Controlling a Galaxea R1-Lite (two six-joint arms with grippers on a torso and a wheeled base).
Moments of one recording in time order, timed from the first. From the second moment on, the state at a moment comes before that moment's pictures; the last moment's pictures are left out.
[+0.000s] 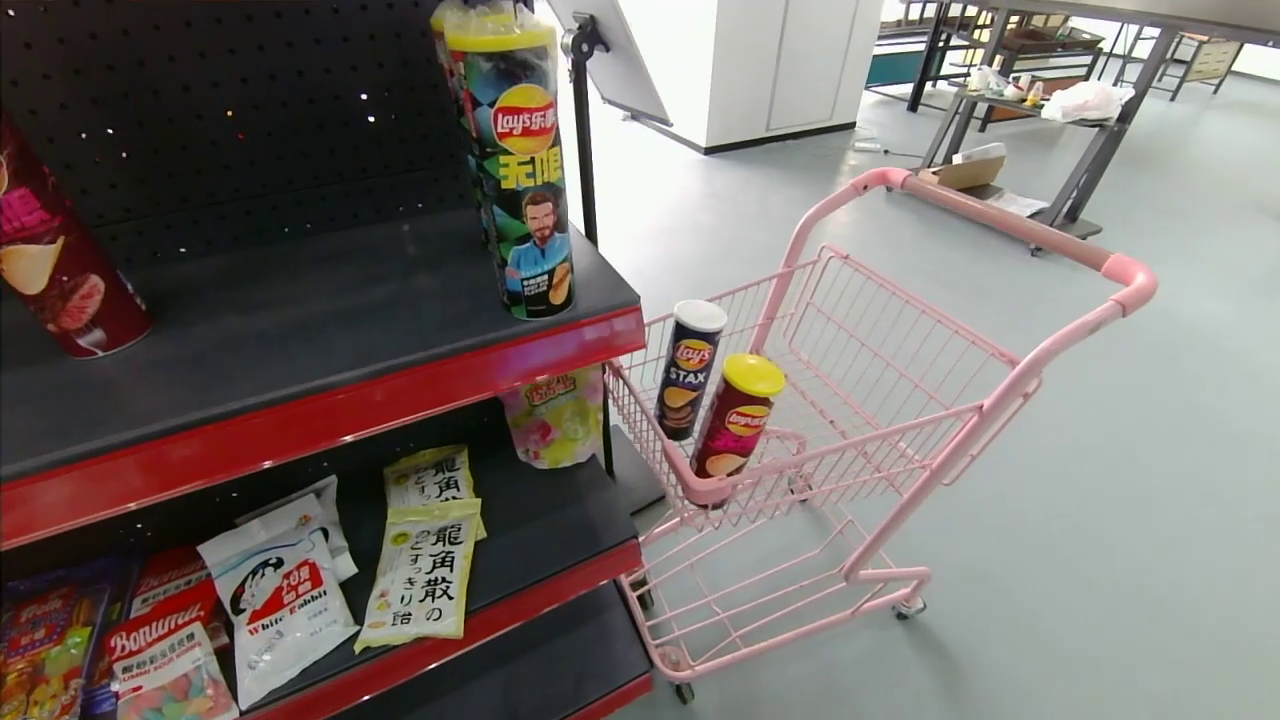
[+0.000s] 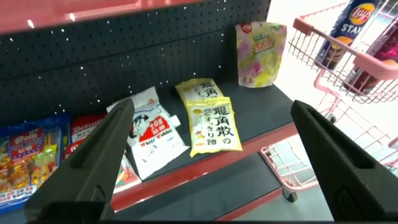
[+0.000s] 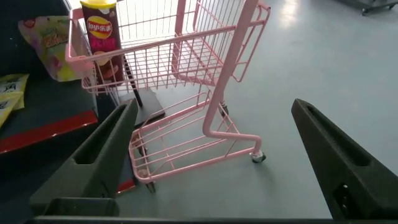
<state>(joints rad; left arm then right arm) 0.00 0.00 0.00 0.00 0.03 0.00 0.00 0.00 0.00 0.00 0.00 0.00</state>
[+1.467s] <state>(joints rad) 0.00 0.00 0.00 0.00 0.03 0.00 0.24 1.73 -0.72 -0.75 0.46 0.05</state>
